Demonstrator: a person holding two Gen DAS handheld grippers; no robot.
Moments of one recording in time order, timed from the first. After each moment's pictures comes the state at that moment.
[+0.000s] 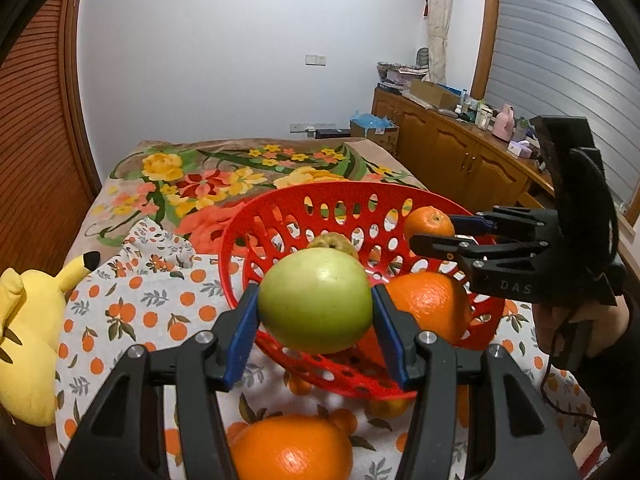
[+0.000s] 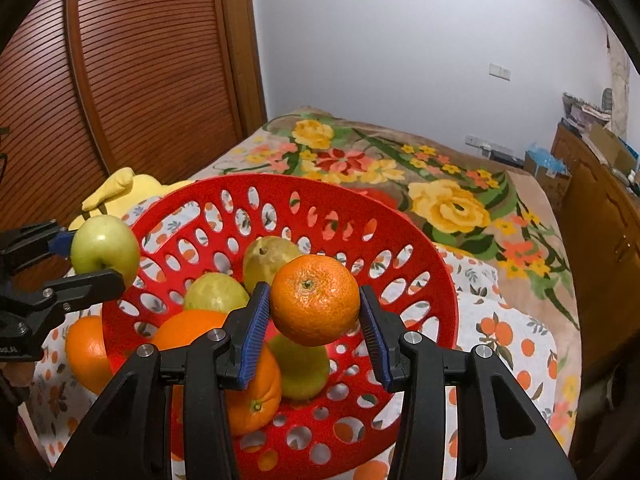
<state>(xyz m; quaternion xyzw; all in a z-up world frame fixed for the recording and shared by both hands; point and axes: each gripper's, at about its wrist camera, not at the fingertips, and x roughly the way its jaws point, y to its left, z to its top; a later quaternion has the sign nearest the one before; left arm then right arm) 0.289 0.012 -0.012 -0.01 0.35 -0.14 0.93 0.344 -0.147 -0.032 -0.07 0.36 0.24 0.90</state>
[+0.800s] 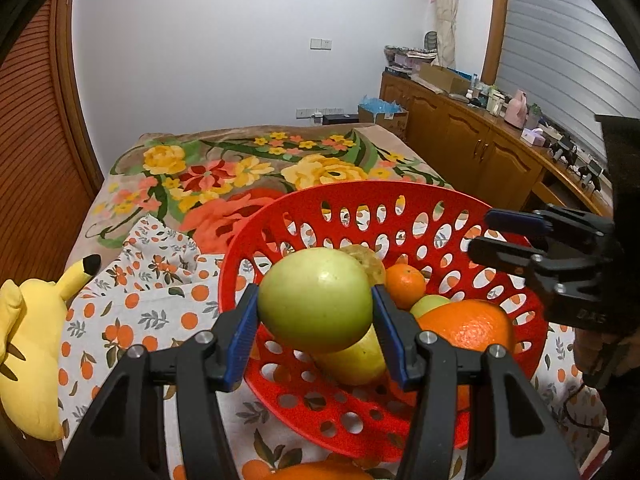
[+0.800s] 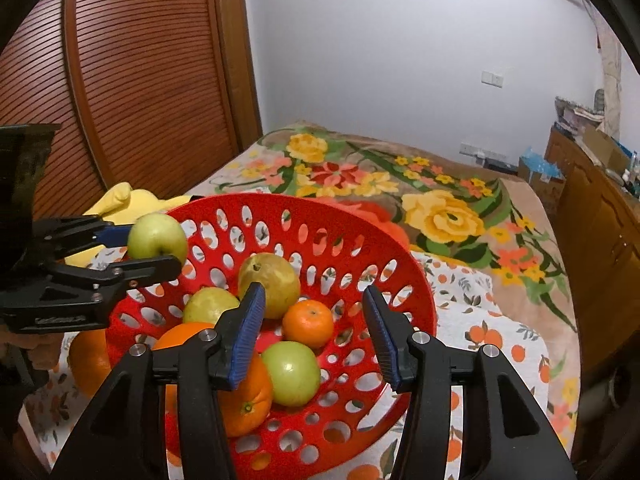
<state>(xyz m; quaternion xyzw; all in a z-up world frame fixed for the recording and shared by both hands) 0.337 0.009 -0.025 0.01 0.38 -0.13 0.92 0.342 -0.156 -0.023 -0.06 0.34 0.23 0.91</state>
